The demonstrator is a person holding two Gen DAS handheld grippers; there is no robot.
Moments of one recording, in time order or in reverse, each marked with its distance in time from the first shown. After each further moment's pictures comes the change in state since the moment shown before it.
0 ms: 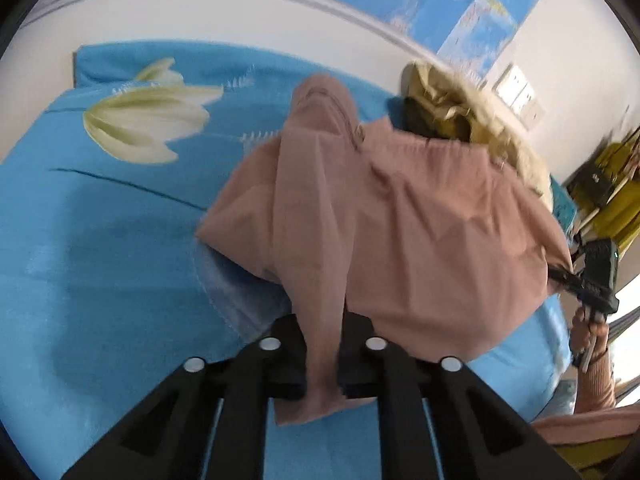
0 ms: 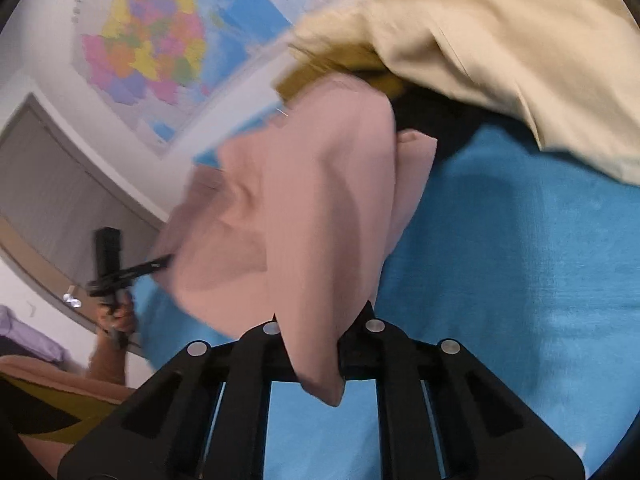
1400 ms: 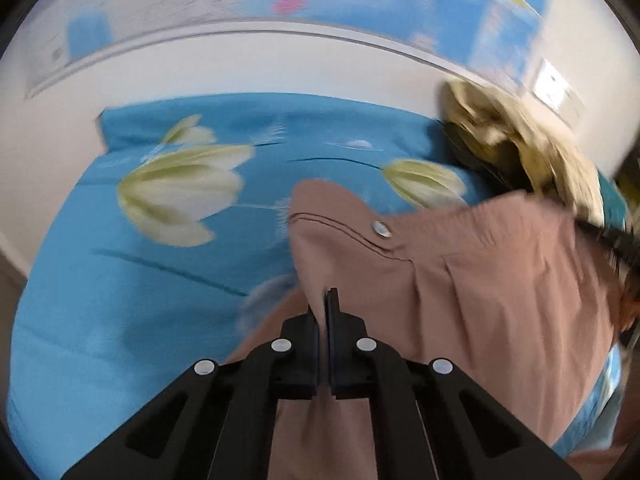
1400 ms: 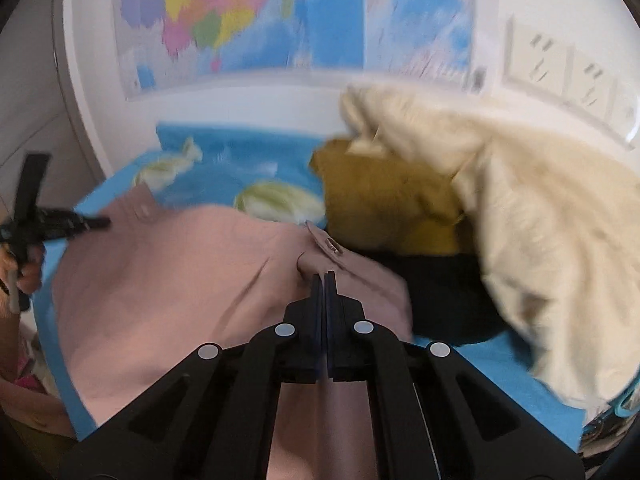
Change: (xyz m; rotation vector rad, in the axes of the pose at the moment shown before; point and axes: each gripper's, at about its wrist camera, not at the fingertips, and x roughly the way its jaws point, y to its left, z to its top) left arm 0.016 -0.009 0.053 0.056 -0.032 0.251; right arm 0.076 0.082 0.075 -0.440 0.005 -0.382
